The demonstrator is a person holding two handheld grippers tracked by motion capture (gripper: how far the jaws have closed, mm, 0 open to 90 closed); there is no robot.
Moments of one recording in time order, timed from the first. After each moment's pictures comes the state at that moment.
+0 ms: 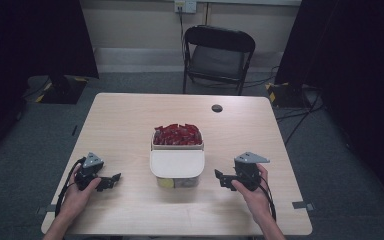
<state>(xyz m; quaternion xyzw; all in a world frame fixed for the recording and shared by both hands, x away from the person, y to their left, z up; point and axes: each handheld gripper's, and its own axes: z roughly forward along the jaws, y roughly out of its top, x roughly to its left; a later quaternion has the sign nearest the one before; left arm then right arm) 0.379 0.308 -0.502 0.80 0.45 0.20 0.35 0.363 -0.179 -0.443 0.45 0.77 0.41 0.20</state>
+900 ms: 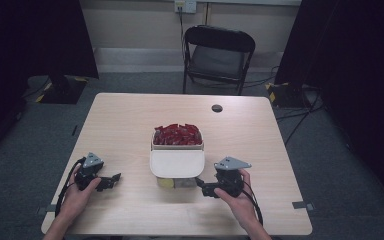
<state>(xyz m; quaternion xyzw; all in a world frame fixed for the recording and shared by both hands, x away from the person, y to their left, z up) 0.379 0.308 -0.502 0.80 0.45 0.20 0.35 0.345 -0.130 -0.436 0.38 0.80 0.43 0.17</state>
